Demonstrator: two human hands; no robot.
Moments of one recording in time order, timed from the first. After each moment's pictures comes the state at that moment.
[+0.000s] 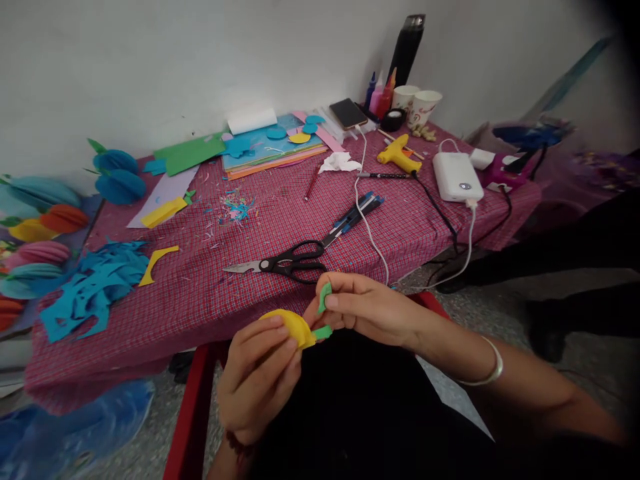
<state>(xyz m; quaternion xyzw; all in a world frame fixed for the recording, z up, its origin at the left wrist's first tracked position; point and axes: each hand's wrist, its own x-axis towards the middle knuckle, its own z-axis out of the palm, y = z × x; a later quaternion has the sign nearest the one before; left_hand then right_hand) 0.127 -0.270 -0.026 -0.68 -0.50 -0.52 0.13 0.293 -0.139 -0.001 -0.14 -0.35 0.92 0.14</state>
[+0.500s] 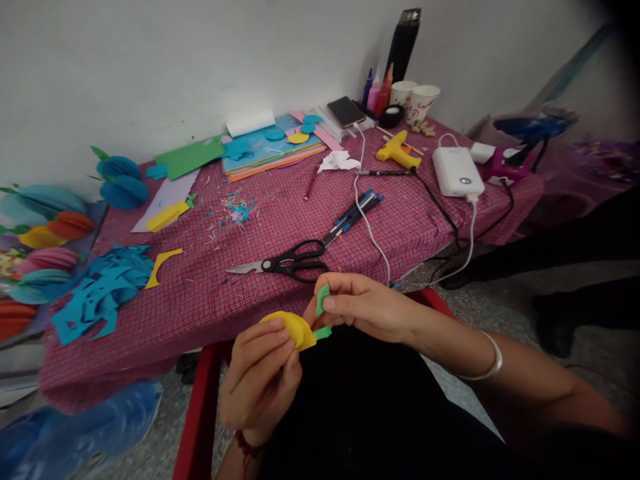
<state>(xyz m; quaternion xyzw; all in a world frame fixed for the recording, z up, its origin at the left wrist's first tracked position) 0.136 -0.269 -0.025 -0.64 -0.51 -0.56 0.14 0.290 -0.140 0.000 -0.14 -0.41 0.89 0.15</state>
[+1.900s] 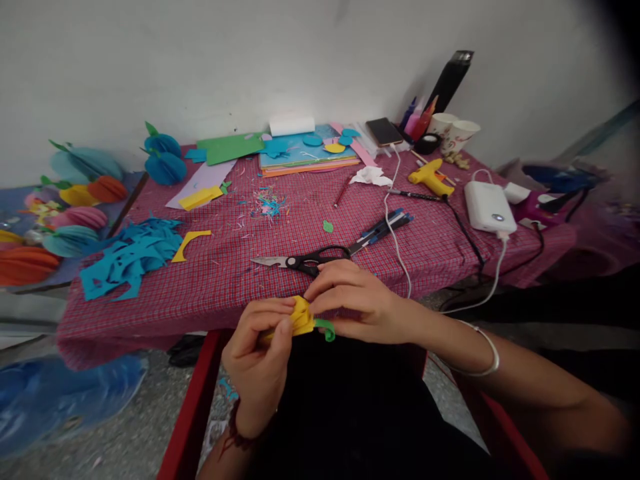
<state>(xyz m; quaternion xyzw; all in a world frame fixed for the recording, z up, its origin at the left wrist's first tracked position) 0.137 -0.262 -0.026 -0.41 -0.54 -0.73 -0.07 0.260 -0.114 0.013 0.09 -0.89 0.31 0.32</state>
